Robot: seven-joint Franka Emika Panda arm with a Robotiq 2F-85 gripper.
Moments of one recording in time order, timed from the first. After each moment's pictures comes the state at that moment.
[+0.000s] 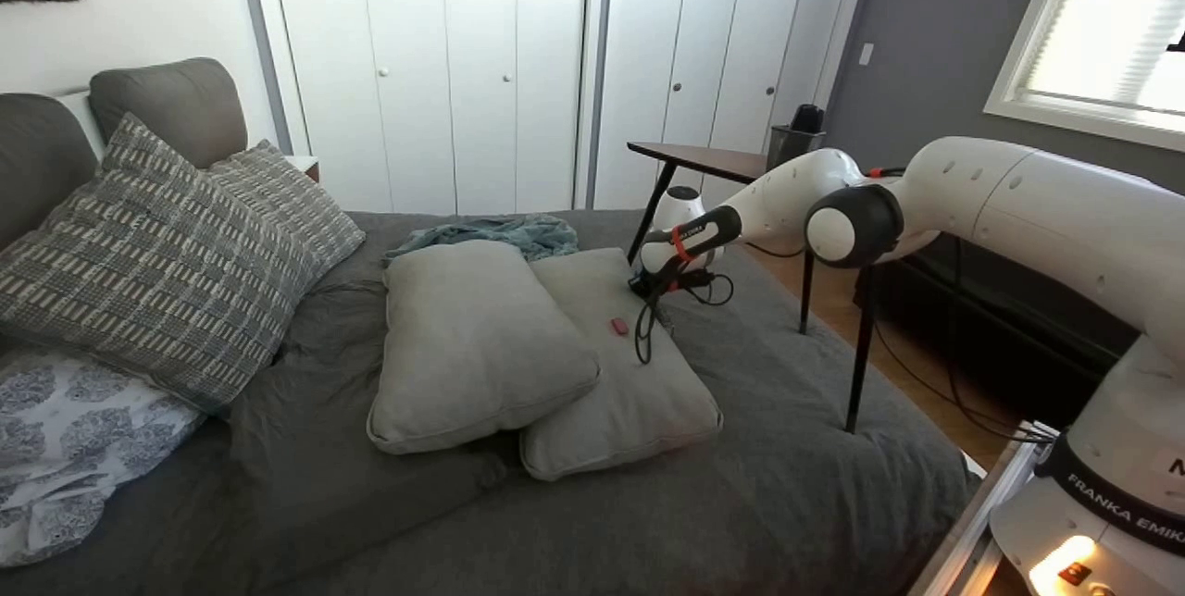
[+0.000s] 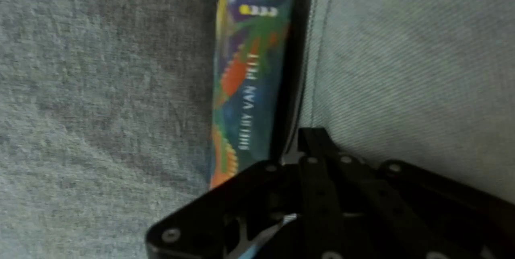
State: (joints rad) arm -0.16 1.48 -0.06 -0.78 -0.05 2.56 0.22
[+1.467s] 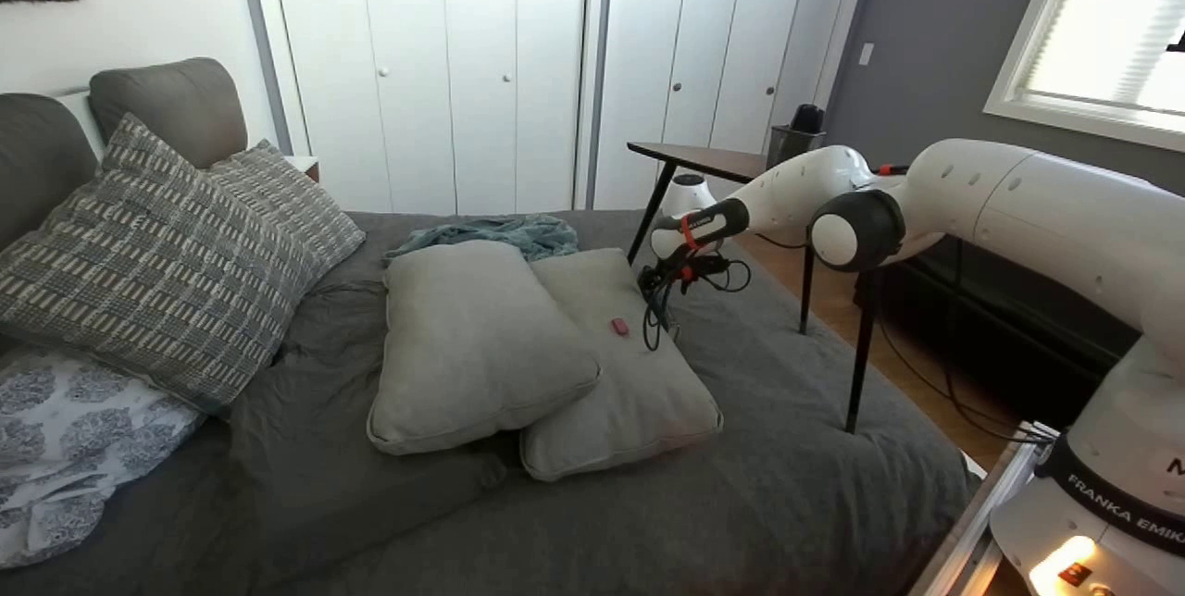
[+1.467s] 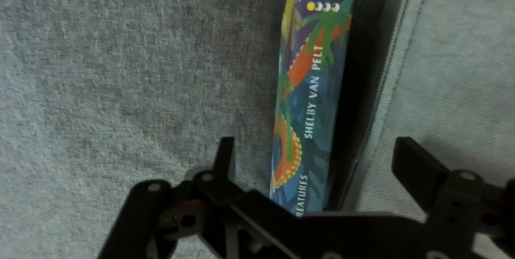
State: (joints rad) arm -0.18 1.49 -0.13 -0.68 -0.04 2.38 0.23
